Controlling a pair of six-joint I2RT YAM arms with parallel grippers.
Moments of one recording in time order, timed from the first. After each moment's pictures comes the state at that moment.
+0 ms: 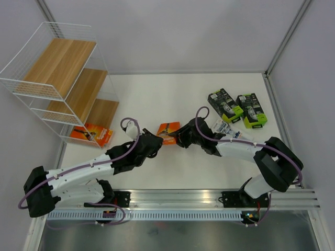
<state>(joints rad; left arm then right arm) -1.03 1.05 0.71 -0.34 -0.64 -1.41 0.76 1.52 0.71 0.18 -0.06 1.65</state>
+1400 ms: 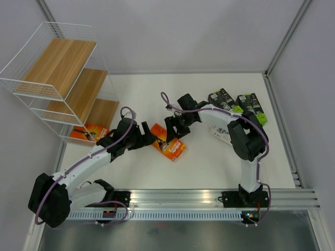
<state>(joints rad) -0.55 1.08 0.64 -0.34 -0.04 -0.74 0.60 1.97 1.36 -0.53 -0.63 0.17</state>
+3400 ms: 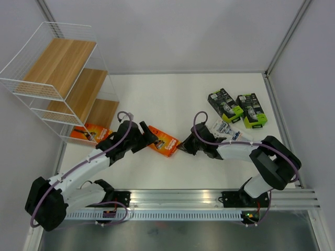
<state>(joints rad) -0.60 1.06 0.63 -0.31 -0.07 -0.96 0.73 1.54 0.62 0.14 -0.06 1.36</state>
